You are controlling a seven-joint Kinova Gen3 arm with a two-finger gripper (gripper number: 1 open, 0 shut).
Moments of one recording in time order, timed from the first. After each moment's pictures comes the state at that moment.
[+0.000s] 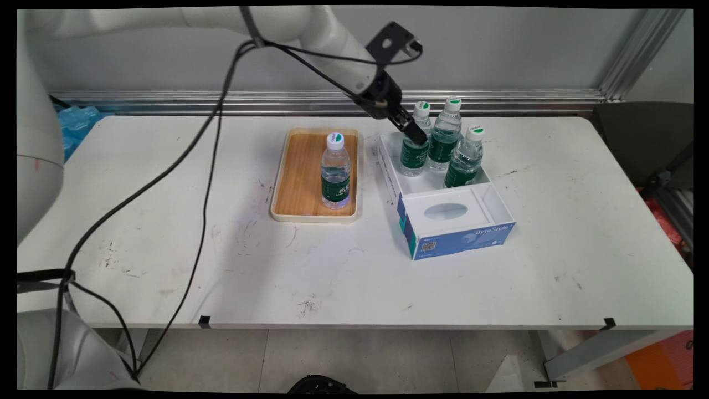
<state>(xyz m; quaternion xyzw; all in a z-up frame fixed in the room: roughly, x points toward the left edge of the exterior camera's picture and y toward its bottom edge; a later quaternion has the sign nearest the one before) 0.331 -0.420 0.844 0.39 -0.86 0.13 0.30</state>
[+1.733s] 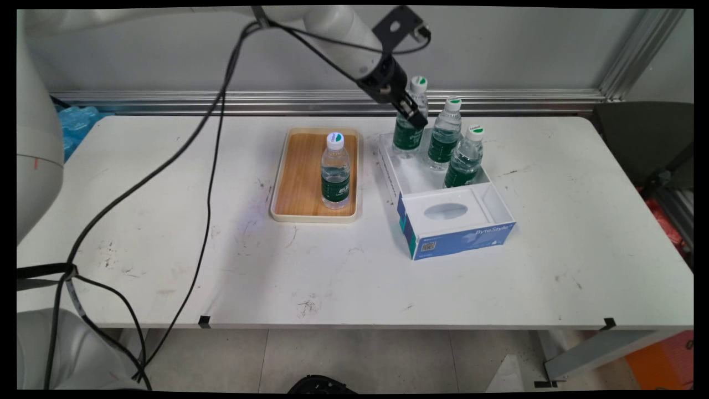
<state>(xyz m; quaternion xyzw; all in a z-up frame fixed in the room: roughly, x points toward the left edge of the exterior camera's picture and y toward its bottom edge) 0.327 -0.422 0.880 0.35 -0.88 0.16 0.29</state>
